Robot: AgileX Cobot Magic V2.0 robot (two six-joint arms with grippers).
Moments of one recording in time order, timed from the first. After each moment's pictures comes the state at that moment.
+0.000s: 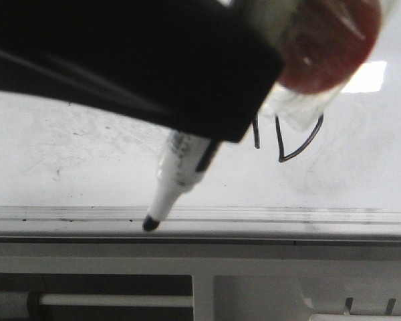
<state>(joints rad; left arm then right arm) -0.86 1.13 -0.74 -1.27 0.77 1.42 1.14 0.99 -0.99 0.04 0.76 -0.20</state>
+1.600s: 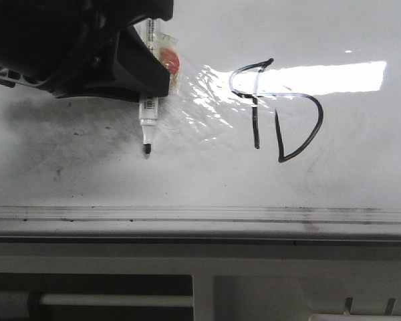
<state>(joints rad) -0.86 1.30 -0.74 -1.58 -0.05 1.14 1.11 0.66 -0.99 -0.33 0.80 0.07</state>
